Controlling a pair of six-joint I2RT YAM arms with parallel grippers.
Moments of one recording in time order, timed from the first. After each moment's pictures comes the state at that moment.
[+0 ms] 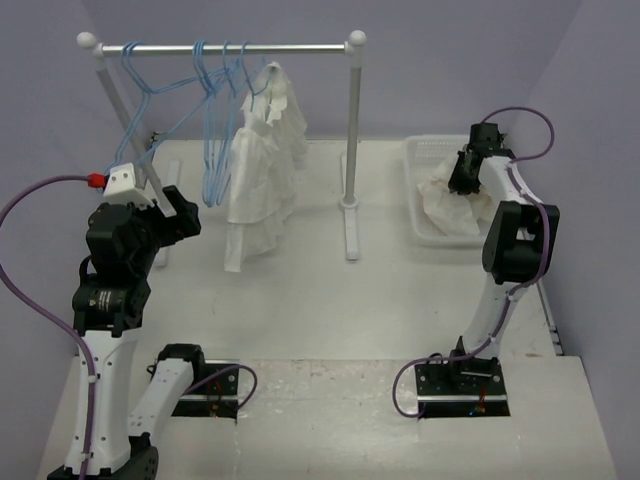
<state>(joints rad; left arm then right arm) -0.02 0.72 1.12 -0.71 -0.06 -0.29 -0.12 2.02 1.64 -0.61 0.05 0.29</state>
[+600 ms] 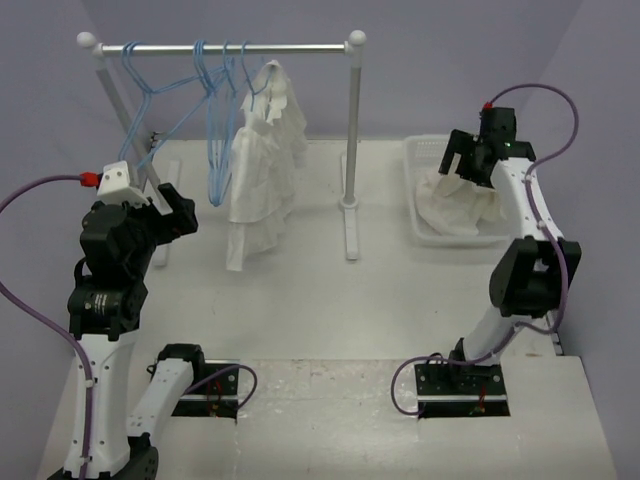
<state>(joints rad) -0.02 0.72 1.15 -0.71 -0.08 -0.29 -0.08 1.85 1.67 -0.77 0.04 0.24</state>
